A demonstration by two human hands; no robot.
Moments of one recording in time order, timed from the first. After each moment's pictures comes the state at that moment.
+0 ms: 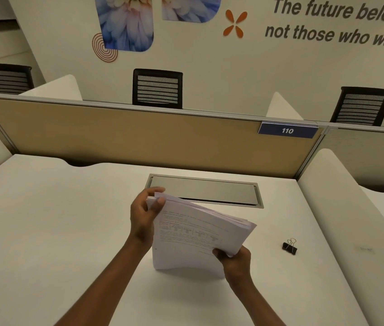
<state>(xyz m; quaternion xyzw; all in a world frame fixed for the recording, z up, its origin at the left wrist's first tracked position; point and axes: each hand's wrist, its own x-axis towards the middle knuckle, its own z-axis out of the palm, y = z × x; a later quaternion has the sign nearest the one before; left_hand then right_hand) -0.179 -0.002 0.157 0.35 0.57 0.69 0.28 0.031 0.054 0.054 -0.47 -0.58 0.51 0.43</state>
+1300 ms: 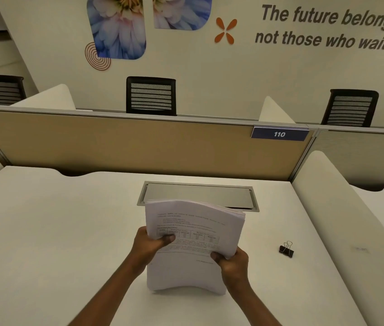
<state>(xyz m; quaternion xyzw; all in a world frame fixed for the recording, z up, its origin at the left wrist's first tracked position) -0.181 -0.008 0.109 0.36 0.61 0.57 0.41 0.030 0.059 0.056 -0.47 -0.54 0.54 0.45</state>
